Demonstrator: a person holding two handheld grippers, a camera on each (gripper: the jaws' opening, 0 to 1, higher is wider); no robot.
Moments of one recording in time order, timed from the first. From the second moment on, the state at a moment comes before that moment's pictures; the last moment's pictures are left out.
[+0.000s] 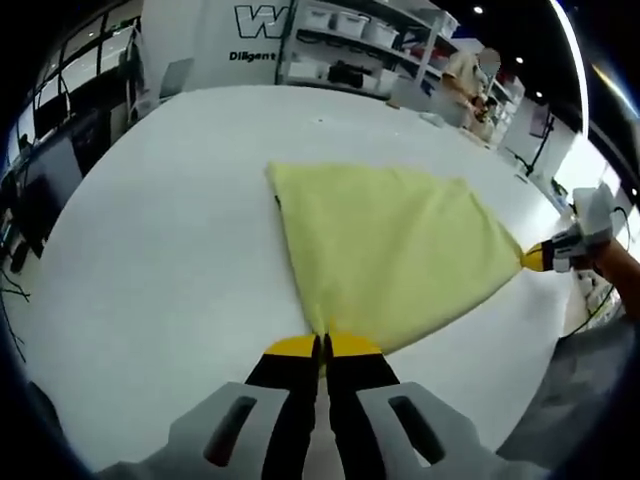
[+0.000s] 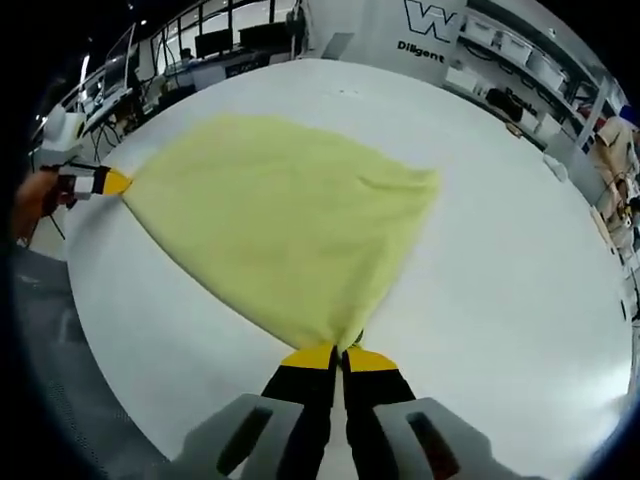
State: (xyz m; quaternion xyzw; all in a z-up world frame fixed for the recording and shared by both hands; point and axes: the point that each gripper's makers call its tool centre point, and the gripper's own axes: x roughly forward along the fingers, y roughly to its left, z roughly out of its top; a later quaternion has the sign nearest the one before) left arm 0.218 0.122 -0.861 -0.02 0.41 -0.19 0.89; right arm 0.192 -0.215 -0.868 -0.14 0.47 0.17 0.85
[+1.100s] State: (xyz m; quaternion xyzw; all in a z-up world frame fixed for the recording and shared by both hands) left arm 0.192 0.121 -0.783 -0.04 0.34 -0.19 0.92; right arm 0.174 -0.204 -0.794 -0.11 0.38 0.17 0.90
